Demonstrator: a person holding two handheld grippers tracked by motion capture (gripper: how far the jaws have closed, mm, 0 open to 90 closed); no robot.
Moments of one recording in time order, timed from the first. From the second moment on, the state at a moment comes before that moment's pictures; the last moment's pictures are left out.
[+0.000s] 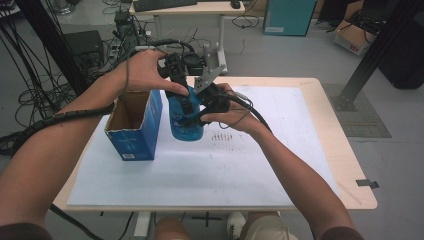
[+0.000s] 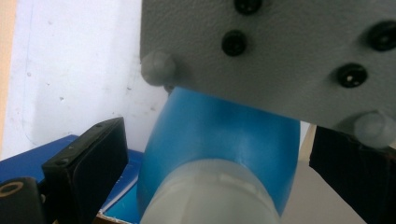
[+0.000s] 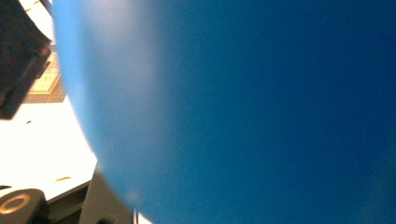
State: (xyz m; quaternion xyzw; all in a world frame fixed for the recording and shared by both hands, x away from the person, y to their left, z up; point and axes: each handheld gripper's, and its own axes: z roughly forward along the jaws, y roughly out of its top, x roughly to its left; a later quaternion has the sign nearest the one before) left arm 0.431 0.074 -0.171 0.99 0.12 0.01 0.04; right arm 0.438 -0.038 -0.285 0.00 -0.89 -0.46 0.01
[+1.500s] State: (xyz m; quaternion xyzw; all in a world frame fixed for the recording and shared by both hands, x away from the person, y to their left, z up) left arm 0.420 0.074 -0.174 0.98 0.19 0.01 0.10; right arm 0.443 -0.035 -0.283 0.05 -0.88 -0.48 -0.02
